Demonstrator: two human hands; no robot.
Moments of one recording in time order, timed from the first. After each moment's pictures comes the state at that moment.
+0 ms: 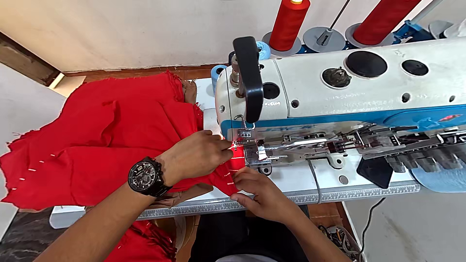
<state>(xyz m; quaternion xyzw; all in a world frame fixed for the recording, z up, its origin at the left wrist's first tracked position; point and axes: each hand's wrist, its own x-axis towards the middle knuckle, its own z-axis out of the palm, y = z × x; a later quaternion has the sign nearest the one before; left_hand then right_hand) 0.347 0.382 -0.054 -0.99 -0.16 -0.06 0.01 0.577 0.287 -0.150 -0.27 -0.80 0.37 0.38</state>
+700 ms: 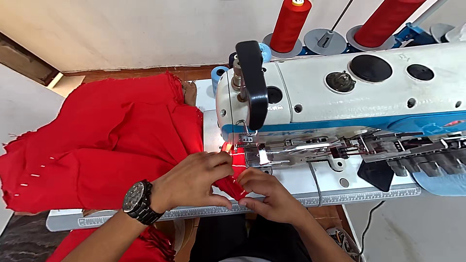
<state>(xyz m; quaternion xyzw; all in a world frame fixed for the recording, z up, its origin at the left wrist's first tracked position) 0.338 0.343 -0.076 -0.95 -0.24 -0.14 -0.14 0.591 0.294 -0.141 -0.22 -0.77 0.43 0.42</state>
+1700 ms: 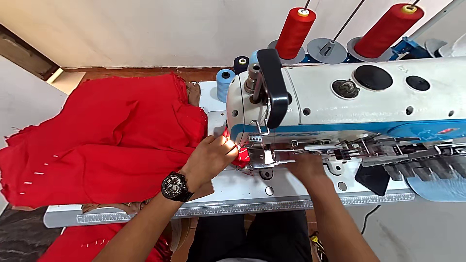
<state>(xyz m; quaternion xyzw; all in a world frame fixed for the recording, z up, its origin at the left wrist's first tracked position) 0.358 0.363 -0.109 -0.92 -0.31 -0.21 0.11 0.639 0.333 -0.115 -0.61 -0.76 0.00 0.22</state>
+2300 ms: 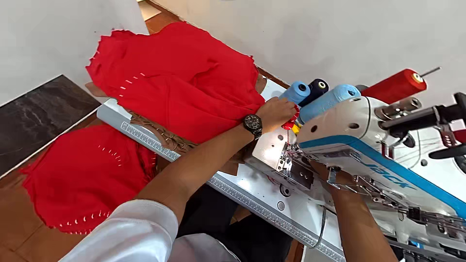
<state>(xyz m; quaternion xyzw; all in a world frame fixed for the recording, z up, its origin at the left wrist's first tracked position) 0.363 0.463 -0.108 -0.84 -0.51 -0.17 0.03 0.628 0.411 -0.113 -0.63 -0.78 0.04 -0.05</state>
